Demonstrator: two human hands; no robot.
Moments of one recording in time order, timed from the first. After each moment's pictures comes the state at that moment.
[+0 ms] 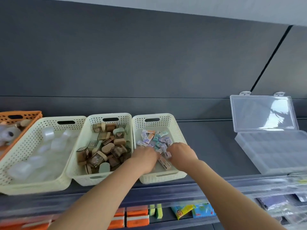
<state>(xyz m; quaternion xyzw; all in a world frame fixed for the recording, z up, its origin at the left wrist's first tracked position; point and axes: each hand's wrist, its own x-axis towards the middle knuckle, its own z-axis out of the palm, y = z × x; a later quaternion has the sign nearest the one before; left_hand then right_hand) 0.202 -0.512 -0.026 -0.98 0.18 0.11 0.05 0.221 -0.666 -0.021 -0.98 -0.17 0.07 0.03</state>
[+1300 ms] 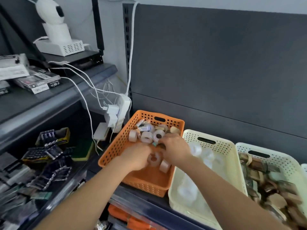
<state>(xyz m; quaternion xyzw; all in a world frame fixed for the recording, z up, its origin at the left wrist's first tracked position) 0.102 -0.024 -0.017 -0.98 -0.11 0.09 -0.10 0.194 -0.149 -0.004 -0.90 -0.43 0.00 0.07</state>
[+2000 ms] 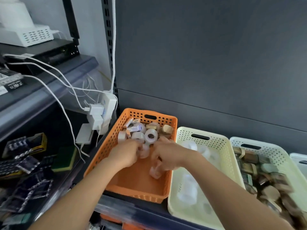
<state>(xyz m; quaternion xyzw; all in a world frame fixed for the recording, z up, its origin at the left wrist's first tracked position) 0.129 0.011 -0.031 -0.97 -0.13 0.08 -0.17 0.206 -0.144 0.008 -0.83 -0.53 0.19 -0.03</state>
